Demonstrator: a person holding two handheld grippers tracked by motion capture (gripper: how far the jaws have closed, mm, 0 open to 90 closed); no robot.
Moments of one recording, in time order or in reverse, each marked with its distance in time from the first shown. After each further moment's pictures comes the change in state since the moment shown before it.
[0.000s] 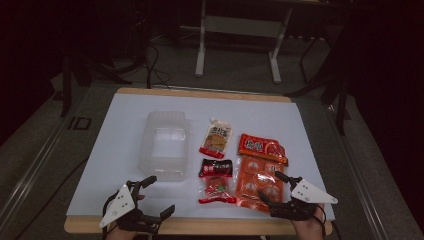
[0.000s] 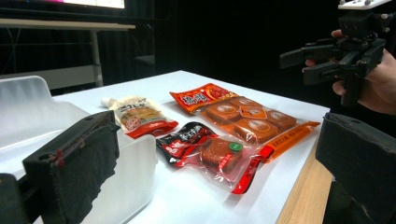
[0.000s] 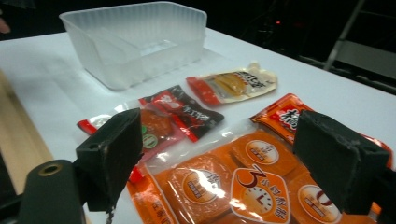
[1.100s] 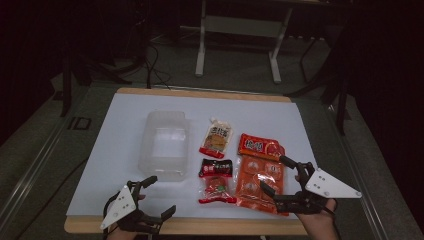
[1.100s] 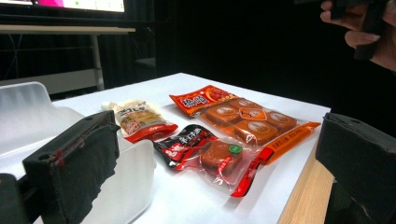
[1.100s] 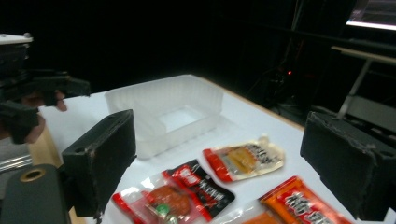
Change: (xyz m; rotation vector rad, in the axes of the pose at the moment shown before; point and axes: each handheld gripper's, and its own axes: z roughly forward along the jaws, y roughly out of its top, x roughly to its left) left arm -0.003 0.002 0.000 -0.008 0.007 0.020; right arm 0.008 0.078 -0.026 -0.170 0.060 -0.048
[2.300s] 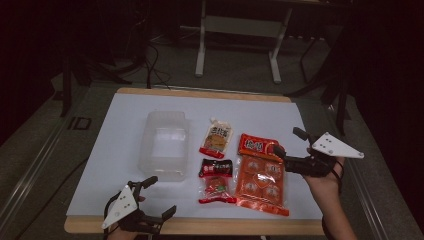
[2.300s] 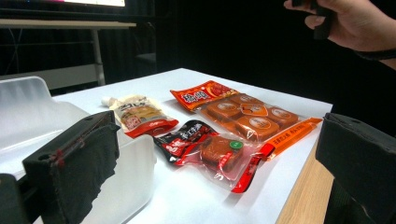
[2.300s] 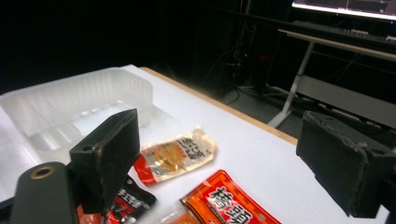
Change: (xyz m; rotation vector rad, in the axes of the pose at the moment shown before) left arm 0.000 -0.001 0.001 0.018 0.005 -0.005; right arm -0.077 0.010 0.024 0.070 -0.164 0.027
